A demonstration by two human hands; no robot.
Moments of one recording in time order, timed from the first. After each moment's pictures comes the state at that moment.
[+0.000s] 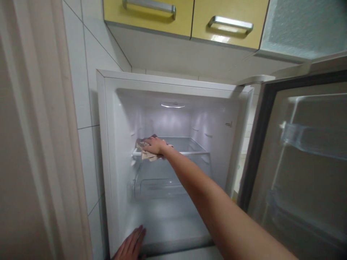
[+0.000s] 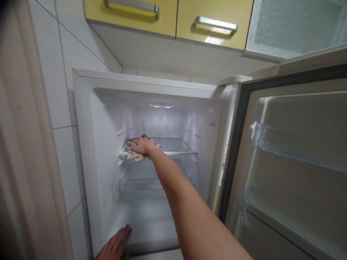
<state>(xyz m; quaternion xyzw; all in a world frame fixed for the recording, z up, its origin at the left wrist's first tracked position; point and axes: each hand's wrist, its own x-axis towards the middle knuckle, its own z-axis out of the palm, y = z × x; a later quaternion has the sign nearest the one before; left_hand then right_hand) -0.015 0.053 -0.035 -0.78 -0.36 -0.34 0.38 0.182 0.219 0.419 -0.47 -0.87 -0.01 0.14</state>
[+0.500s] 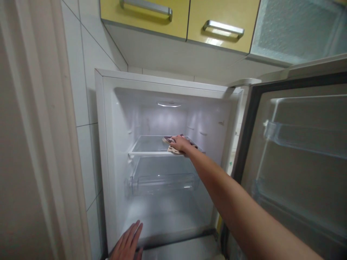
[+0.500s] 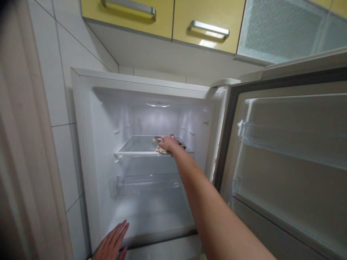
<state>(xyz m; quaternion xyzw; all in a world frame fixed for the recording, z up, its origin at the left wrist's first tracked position) -0.009 0.034 -0.013 -0.79 -0.37 -0.33 0.36 0.313 0.193 0.420 -0.64 -0.75 -0.06 0.15</state>
